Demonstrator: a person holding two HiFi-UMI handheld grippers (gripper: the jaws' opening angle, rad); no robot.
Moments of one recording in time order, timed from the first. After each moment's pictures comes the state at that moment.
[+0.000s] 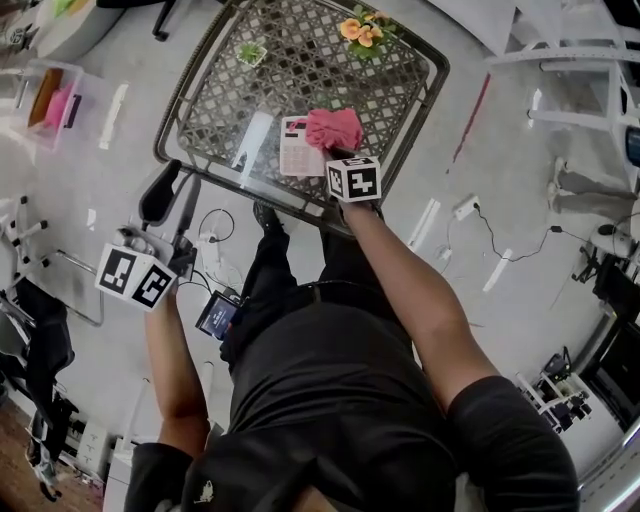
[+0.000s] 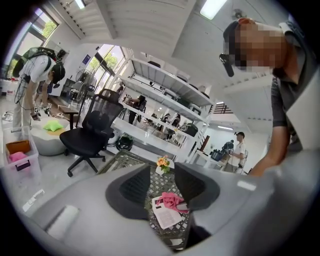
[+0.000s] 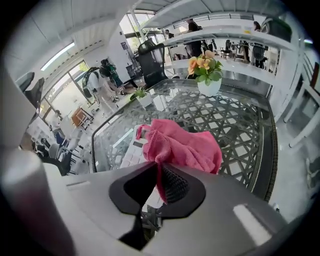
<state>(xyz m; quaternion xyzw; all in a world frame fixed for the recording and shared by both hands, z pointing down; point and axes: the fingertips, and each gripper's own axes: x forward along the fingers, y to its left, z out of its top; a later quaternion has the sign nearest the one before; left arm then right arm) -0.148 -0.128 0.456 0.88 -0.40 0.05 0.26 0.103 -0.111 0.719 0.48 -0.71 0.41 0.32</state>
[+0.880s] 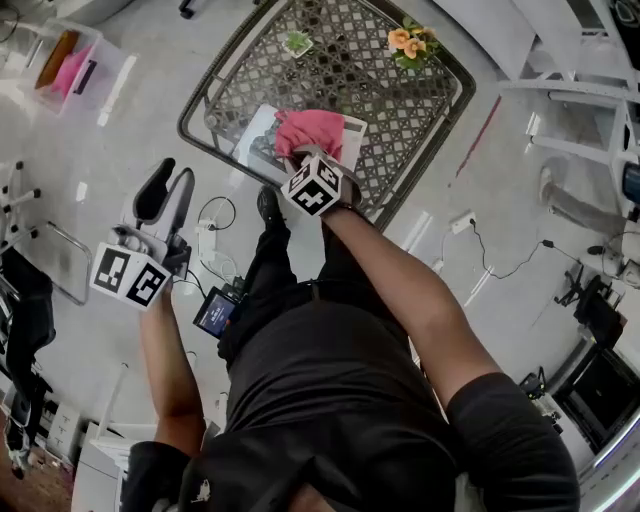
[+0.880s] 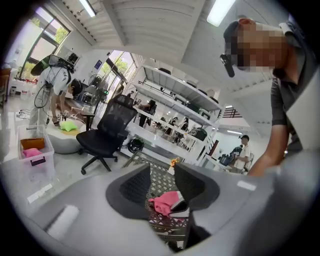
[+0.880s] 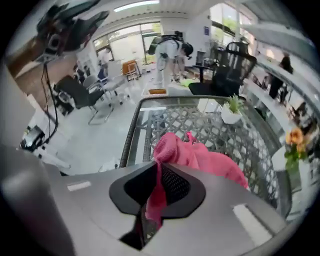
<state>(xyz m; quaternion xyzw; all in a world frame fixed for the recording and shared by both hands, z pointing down) -0.237 -0.108 0.470 0.85 -0.45 0.03 0.27 -0.067 -0.085 0.727 0.24 -0.81 0.19 0.50</state>
